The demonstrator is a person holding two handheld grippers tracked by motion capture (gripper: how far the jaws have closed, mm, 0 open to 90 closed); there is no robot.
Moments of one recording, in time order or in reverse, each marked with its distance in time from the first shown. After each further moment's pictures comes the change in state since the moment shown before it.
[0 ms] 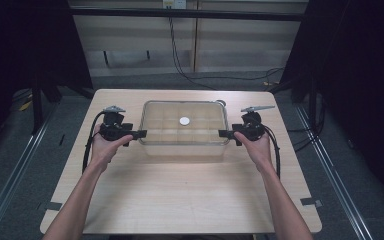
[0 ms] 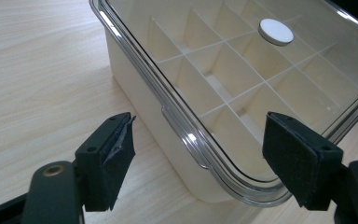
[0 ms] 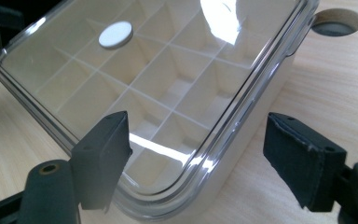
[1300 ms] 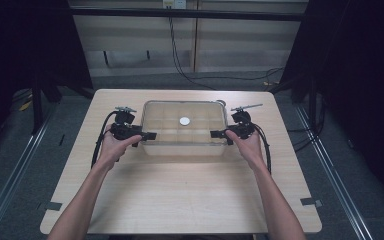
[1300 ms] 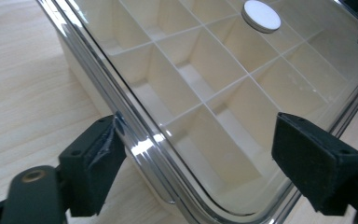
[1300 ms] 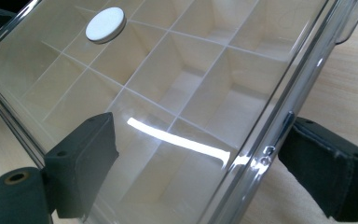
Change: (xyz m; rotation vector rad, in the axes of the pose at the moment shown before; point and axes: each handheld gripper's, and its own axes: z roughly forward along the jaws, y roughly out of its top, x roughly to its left) left arm -0.006 0.007 0.027 0.080 -0.089 -0.027; right arm 0.000 0.006 0.033 0.078 0.025 0.061
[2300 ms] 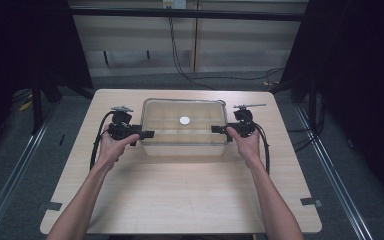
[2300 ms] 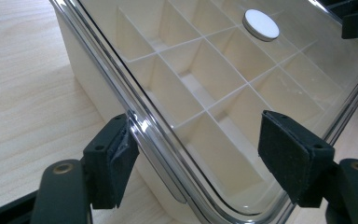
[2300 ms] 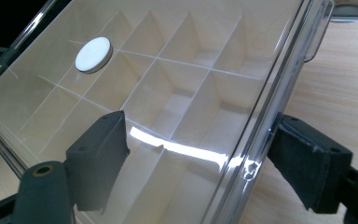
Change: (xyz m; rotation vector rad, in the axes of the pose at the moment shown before) left arm 0.003 -0.003 -0.006 -0.060 0.004 0.011; right arm -0.002 0.002 -0.002 -0.083 -0.032 0.069
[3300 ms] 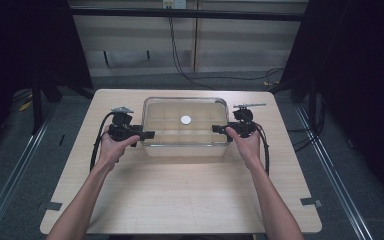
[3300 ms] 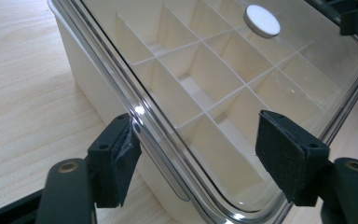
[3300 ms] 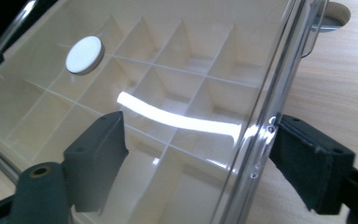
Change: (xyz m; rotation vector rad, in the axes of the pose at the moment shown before) left arm -0.004 -0.002 -0.002 -0.013 0.001 0.026; right arm 0.011 0.003 -0.009 -0.009 -0.074 -0.013
